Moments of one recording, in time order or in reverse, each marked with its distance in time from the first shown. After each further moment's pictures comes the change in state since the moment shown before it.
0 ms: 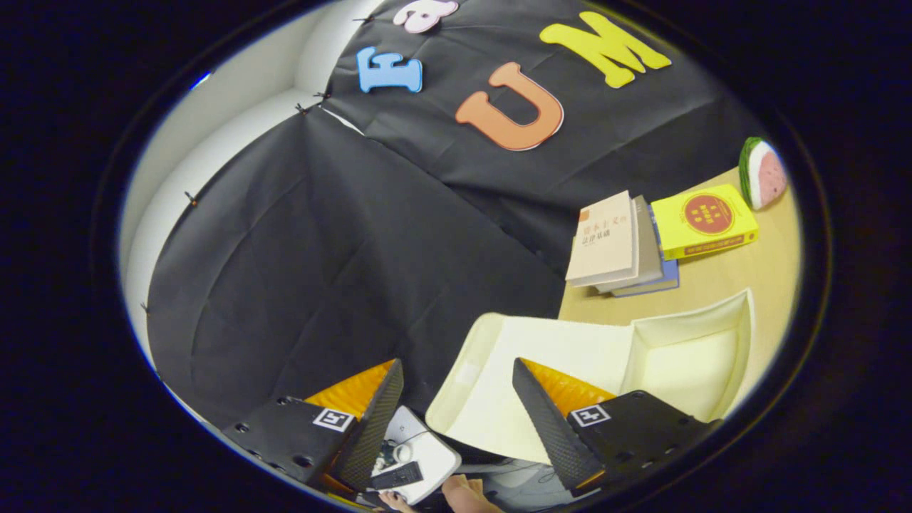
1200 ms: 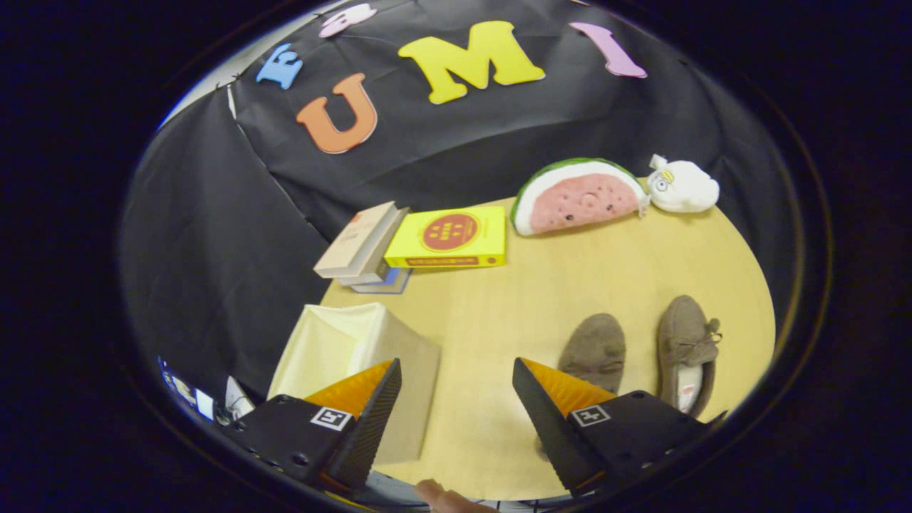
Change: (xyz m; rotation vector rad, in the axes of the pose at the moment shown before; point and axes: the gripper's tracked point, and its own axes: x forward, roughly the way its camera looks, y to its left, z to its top) arm -0.208 -0.369 0.011 -0.058 0.013 -0.662
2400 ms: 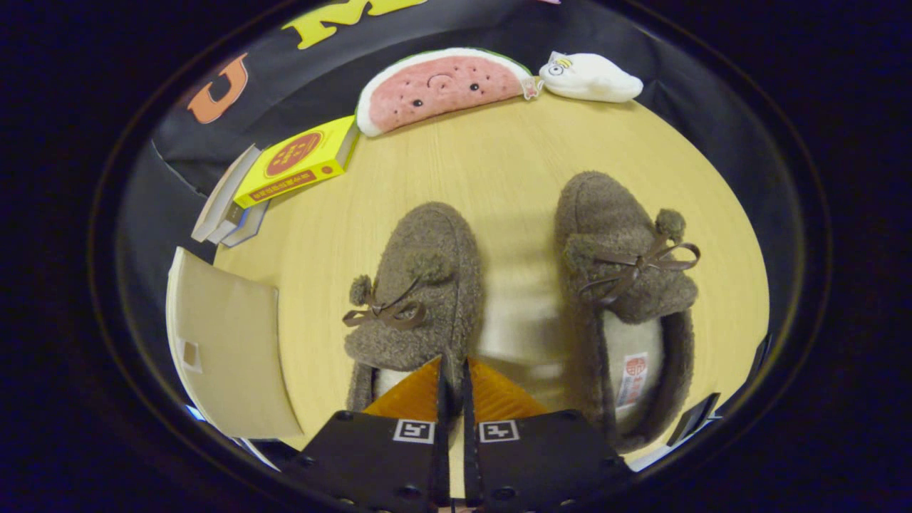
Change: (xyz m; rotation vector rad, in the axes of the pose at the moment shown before) arm 0.056 -0.149 -0.087 0.174 0.311 -0.243
